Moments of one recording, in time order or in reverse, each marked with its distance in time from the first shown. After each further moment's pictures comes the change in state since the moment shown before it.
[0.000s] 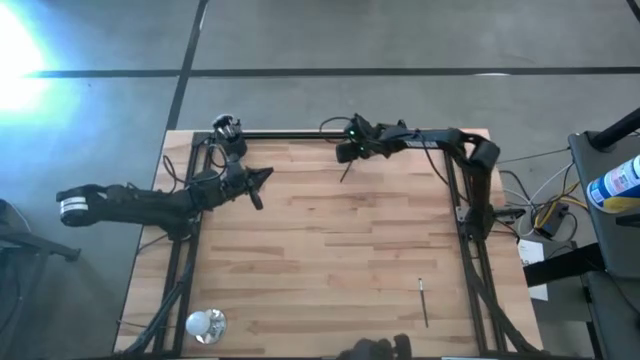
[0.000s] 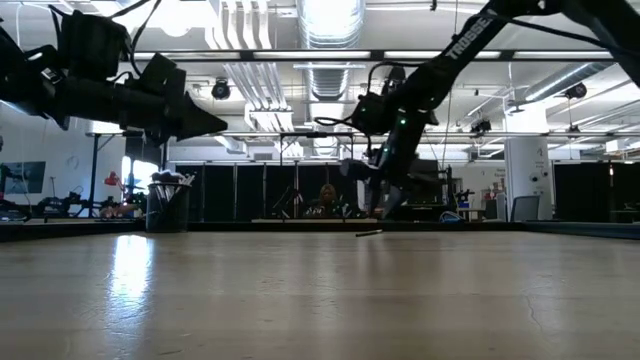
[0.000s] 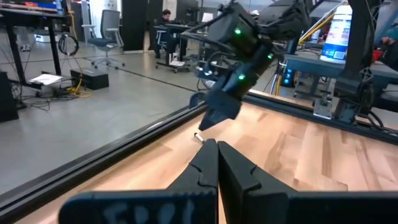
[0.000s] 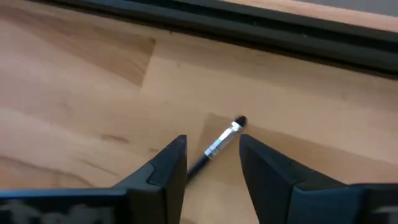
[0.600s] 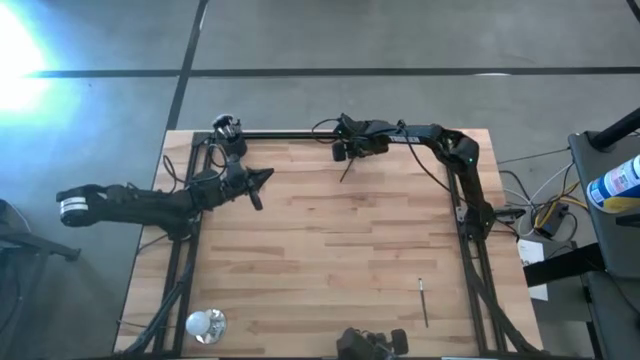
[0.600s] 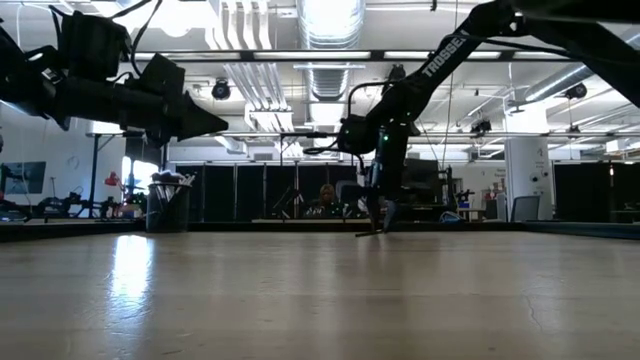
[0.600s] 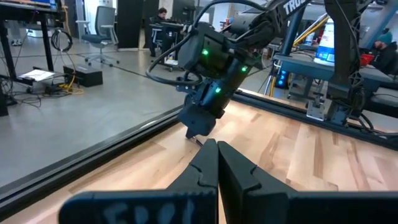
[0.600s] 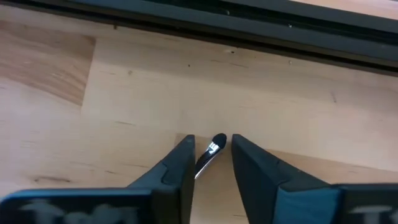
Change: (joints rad) left arm 0.000 -0.001 0.000 0.000 0.021 -0.027; right arm -0.012 0.195 0.226 -0.222 0.083 0.075
